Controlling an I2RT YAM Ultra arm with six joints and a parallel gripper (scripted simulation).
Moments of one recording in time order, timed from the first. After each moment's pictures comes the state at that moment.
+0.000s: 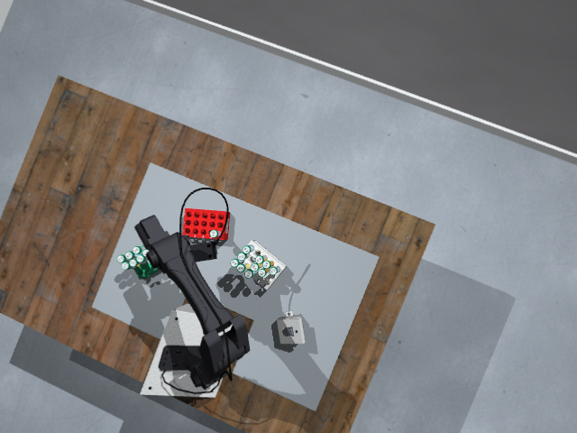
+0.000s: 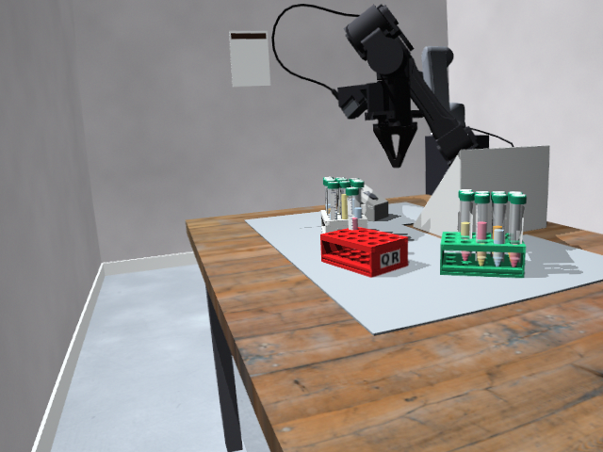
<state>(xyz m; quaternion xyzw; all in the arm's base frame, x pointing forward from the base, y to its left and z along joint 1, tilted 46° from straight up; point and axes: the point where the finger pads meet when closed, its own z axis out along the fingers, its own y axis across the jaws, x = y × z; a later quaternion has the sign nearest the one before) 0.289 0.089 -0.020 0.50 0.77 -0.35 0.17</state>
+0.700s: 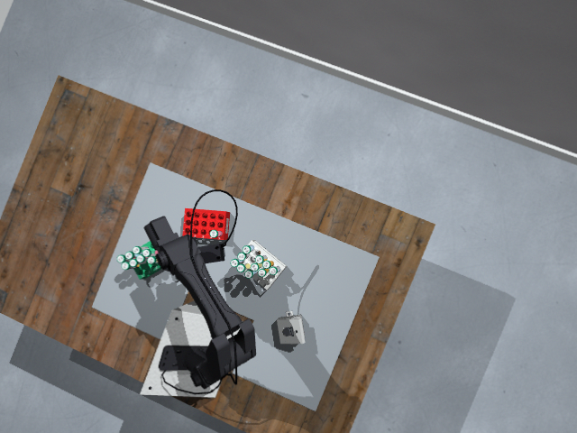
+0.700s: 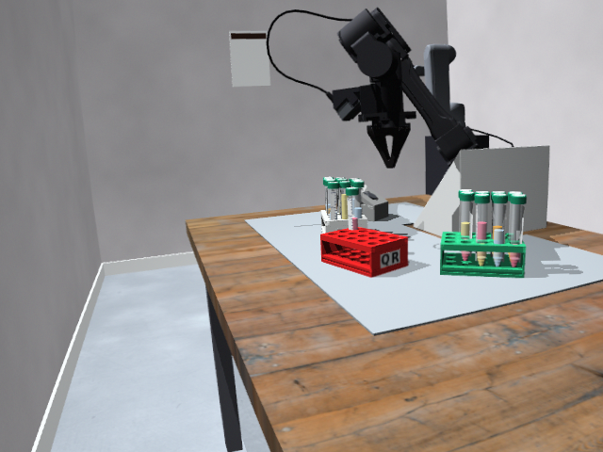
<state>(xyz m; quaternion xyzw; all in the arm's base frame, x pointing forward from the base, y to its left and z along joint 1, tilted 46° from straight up) 0.289 0.075 -0.008 0.51 0.77 -0.35 0.17</state>
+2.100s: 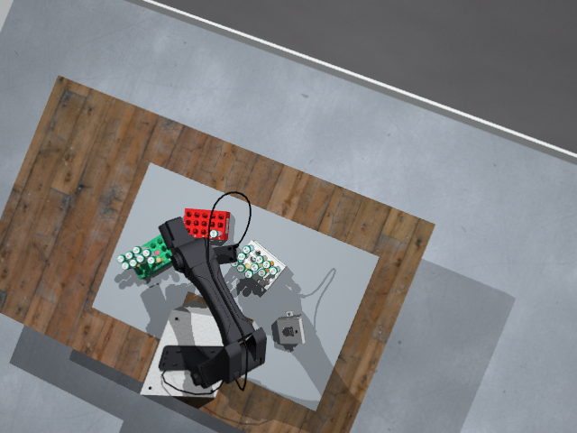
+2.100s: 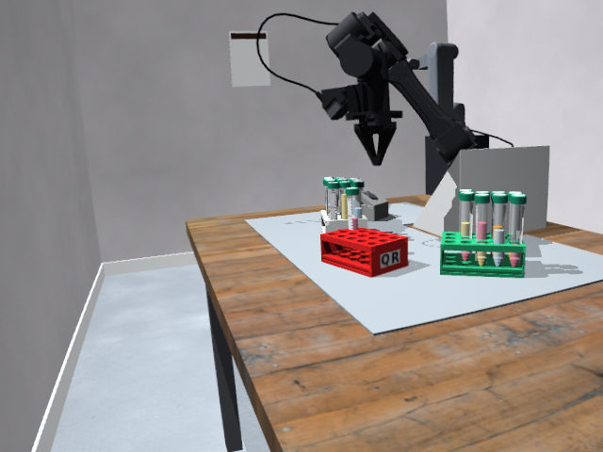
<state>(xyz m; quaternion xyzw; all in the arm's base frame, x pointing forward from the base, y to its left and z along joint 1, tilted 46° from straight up) 0.300 0.055 0.016 0.50 0.77 -0.35 0.17</state>
